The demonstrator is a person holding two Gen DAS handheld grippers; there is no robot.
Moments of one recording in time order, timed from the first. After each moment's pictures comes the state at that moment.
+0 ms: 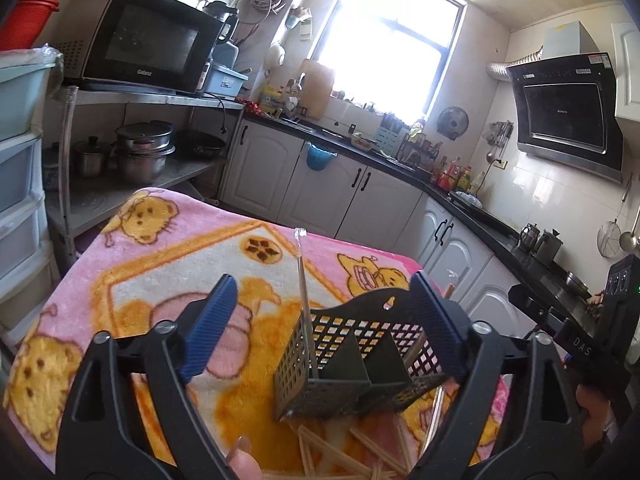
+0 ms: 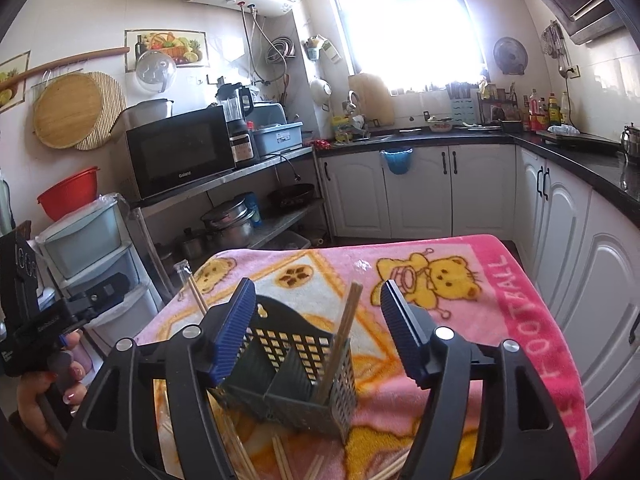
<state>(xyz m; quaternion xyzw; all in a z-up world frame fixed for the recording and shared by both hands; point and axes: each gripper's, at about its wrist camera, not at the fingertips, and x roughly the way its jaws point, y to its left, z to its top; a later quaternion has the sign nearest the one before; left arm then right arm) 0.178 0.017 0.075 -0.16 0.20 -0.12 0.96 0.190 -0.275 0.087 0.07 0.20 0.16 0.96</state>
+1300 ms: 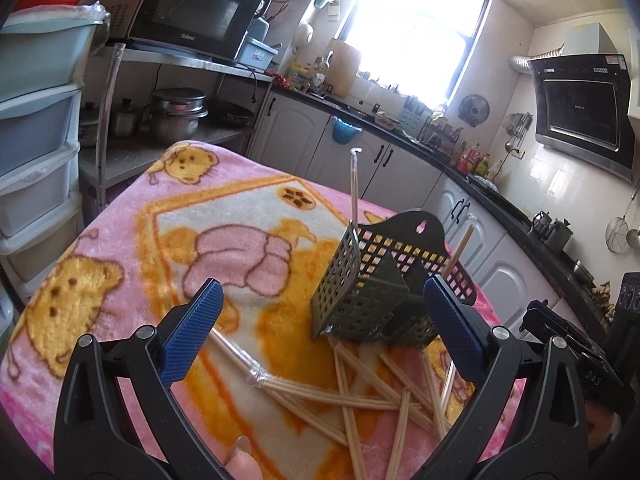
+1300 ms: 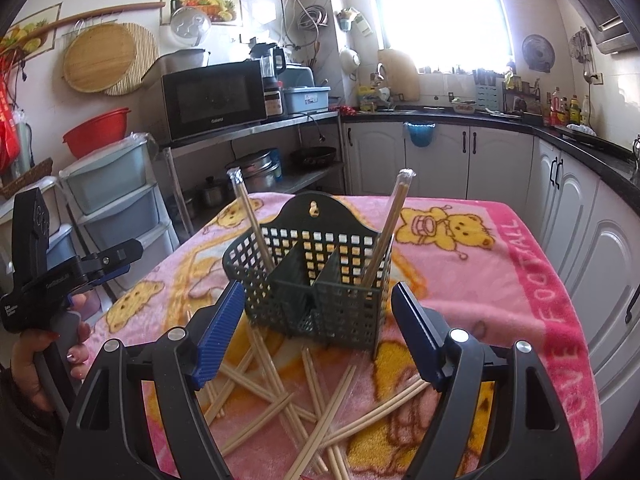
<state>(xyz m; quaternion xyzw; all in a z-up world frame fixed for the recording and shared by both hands) 0.118 0.047 0.027 -0.18 0.25 -0.09 0.95 0.119 -0.244 0.044 0.02 0.25 0.20 0.95</state>
